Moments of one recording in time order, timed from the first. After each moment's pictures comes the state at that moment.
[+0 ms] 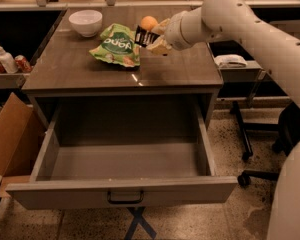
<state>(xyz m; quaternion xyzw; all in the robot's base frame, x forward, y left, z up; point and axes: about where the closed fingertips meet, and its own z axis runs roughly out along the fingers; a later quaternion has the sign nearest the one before) 0.772 -0.036 0.887 -0.58 0.65 0.03 0.49</state>
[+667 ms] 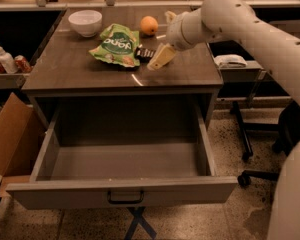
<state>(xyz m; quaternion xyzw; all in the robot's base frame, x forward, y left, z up) 0.775 -0.041 0.883 -0.58 0.66 0.02 0.48</state>
